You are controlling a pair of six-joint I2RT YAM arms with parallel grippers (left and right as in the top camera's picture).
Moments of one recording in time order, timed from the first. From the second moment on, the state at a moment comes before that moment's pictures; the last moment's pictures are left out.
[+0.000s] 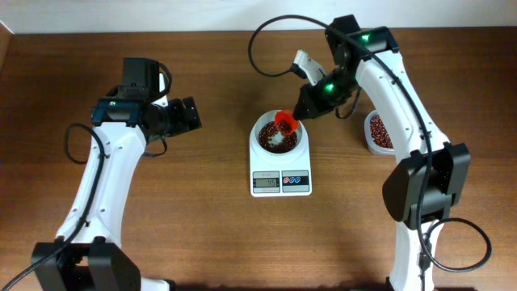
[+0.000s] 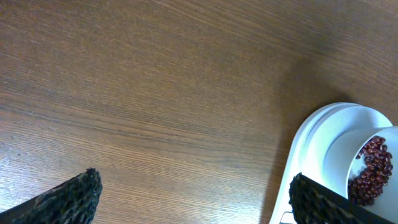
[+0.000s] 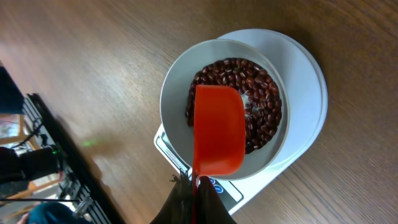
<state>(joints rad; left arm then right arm) -0.02 1.60 1.39 -0.93 0.06 -0.32 0.27 2.17 2.12 -1.42 -0.58 -0.30</state>
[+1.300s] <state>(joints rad) -0.02 1.60 1.39 -0.93 0.06 -0.32 0.37 2.13 2.26 -1.47 -0.29 -0.29</state>
